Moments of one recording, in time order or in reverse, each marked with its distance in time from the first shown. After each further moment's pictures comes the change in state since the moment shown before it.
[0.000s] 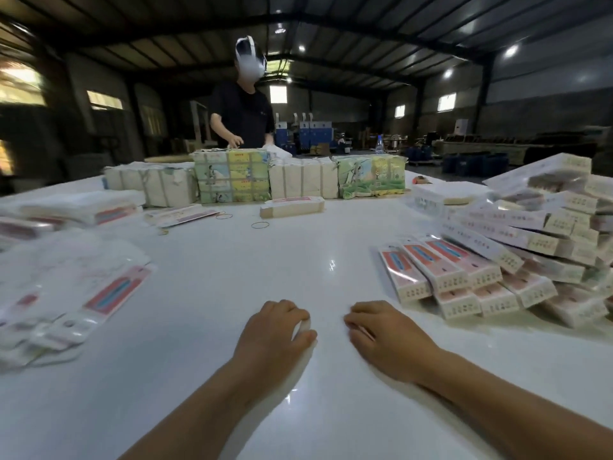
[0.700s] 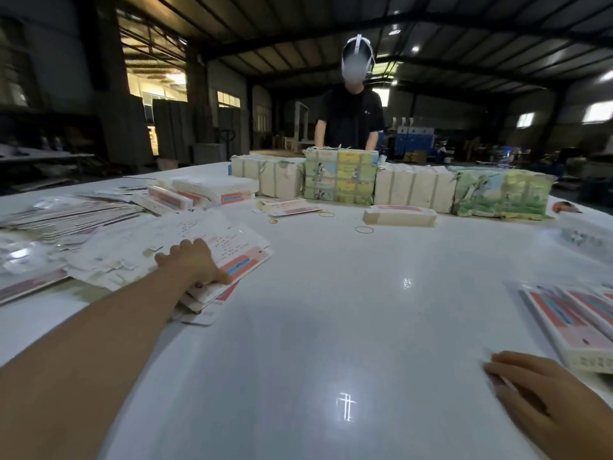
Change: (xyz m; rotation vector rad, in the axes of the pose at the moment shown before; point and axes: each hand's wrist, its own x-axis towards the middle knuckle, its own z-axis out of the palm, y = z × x) left_hand -0.011 -0.253 -0.160 0.406 -0.086 -1.034; right_hand 0.007 0.001 0.009 0.115 0.036 0.024
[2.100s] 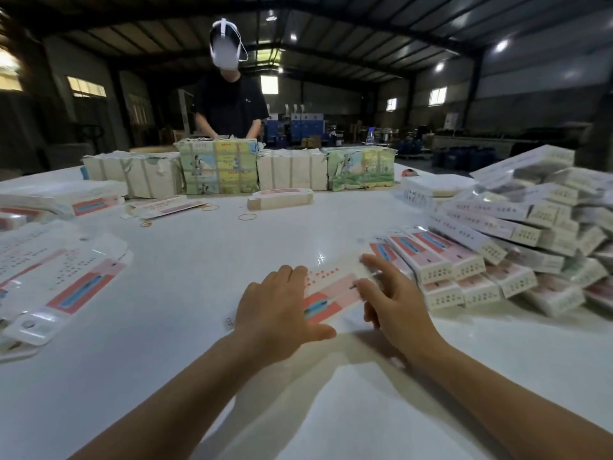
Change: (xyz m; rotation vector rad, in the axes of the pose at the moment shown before) left_hand -0.250 0.198 0.034 -0.241 0.107 1.001; right_hand -0.010 -0.021 -0.035 0.748 0.275 0.299
